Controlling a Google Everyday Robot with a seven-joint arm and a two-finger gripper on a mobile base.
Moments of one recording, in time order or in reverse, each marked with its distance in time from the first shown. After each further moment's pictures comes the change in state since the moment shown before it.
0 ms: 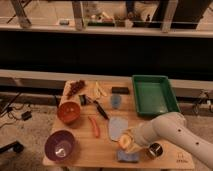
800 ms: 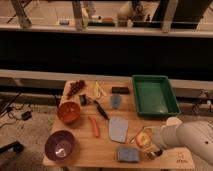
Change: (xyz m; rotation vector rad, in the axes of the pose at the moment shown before) arm 0.050 -0.004 -0.057 0.174 0.070 0.161
